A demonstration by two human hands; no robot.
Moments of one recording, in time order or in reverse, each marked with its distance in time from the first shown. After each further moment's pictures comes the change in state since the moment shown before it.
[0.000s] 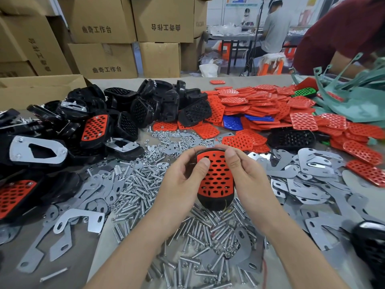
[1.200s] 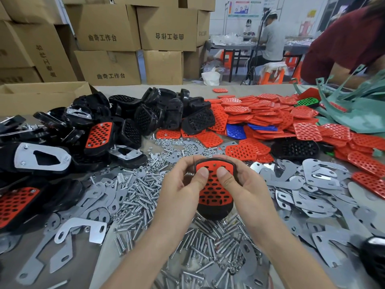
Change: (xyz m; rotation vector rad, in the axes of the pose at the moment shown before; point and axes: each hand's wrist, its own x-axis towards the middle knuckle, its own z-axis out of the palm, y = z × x) left_hand 0.000 0.006 -0.001 0.066 0.149 -0.031; right_hand 0.002 0.002 0.011 0.111 0.008 -0.029
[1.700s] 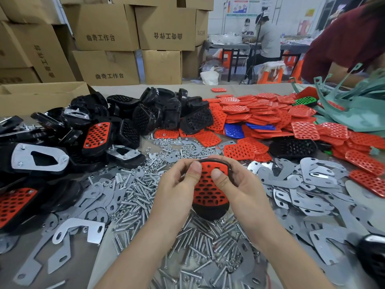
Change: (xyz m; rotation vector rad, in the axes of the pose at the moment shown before) left_hand 0.000 0.005 -0.002 0.018 0.009 -0.067; right_hand -0.004 -0.003 0.003 0.025 -0.046 0.017
